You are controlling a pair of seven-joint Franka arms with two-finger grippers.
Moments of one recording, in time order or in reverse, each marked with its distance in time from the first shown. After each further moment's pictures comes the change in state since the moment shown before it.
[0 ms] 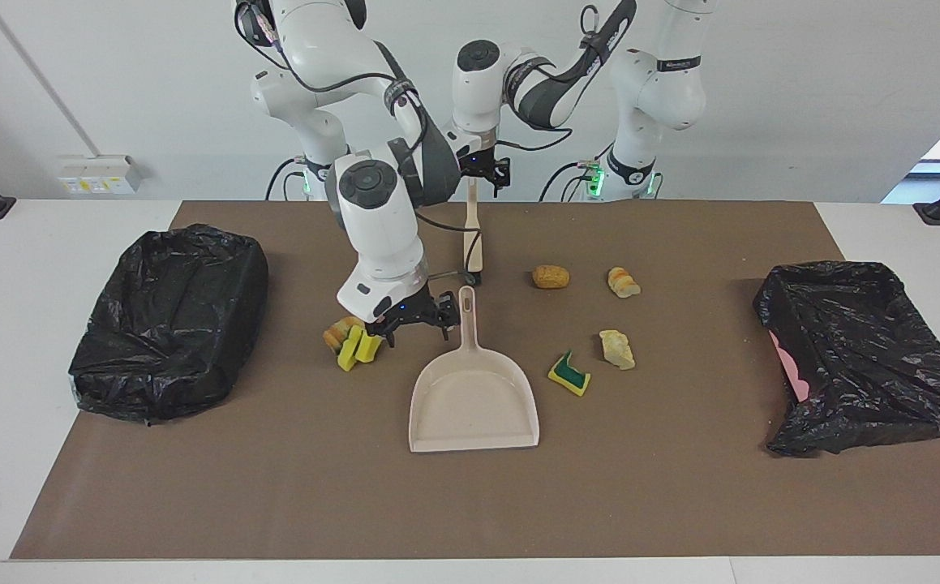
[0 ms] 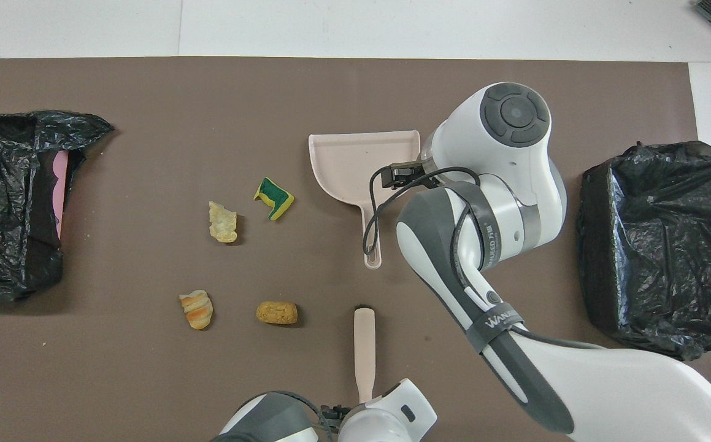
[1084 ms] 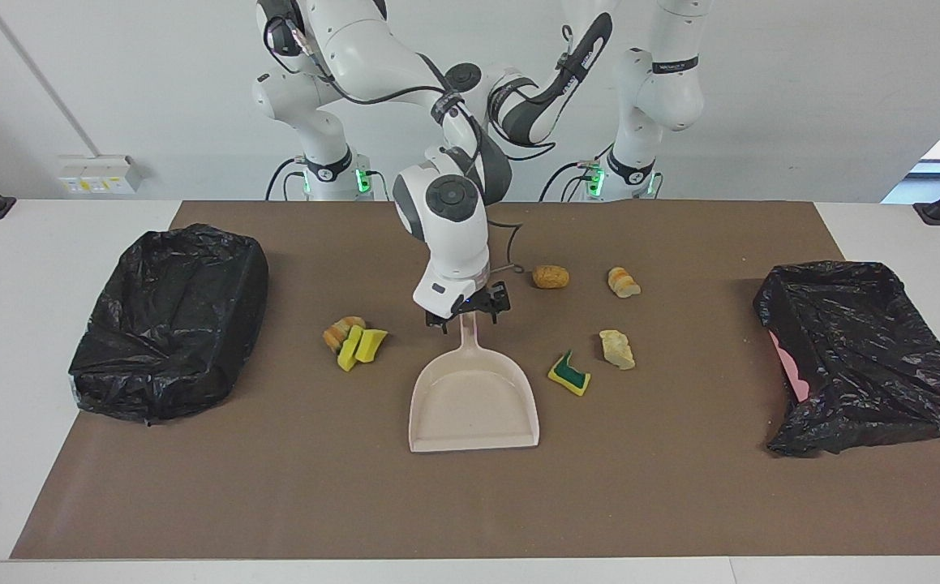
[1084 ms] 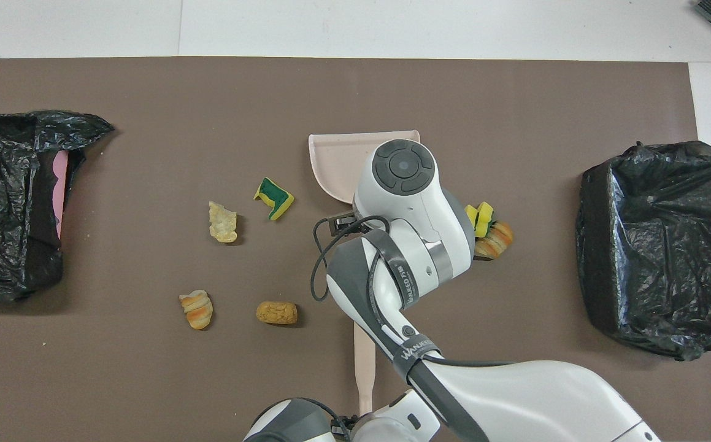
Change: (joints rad) left arm -0.067 0.065 0.021 -0.019 0.000 0.039 -0.048; right arm 0.133 0.064 0.014 -0.045 0.000 0.007 0.036
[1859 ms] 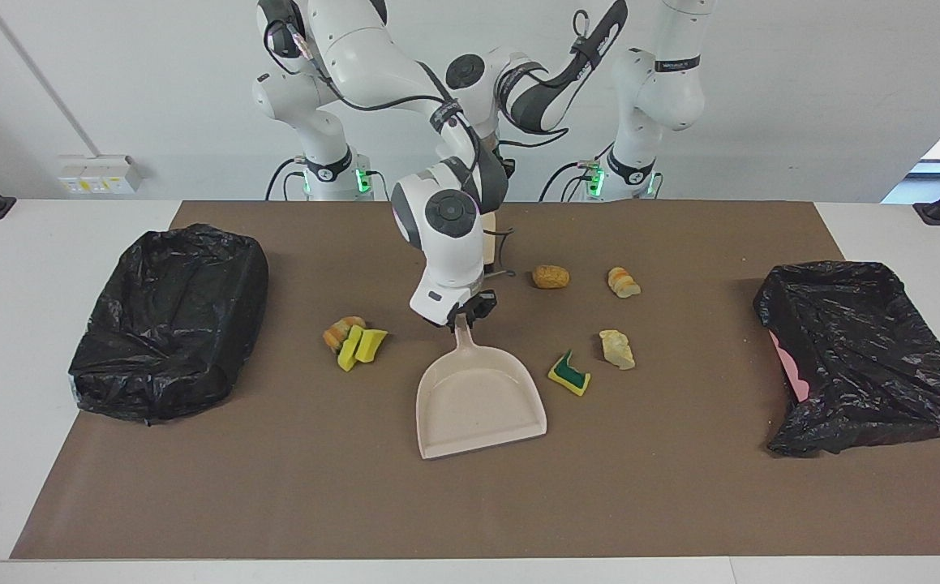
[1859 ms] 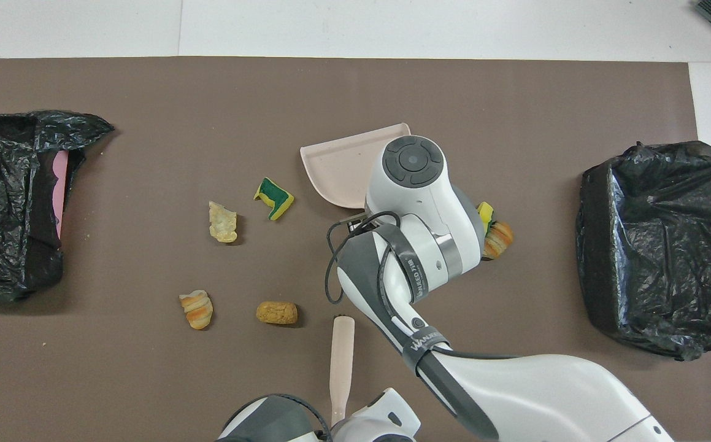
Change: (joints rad) left arm 0.046 -0.102 0.013 0.041 0.002 -0.328 0.001; right arm -0.033 -0.003 -0.004 -0.004 -0.004 -0.060 -0.171
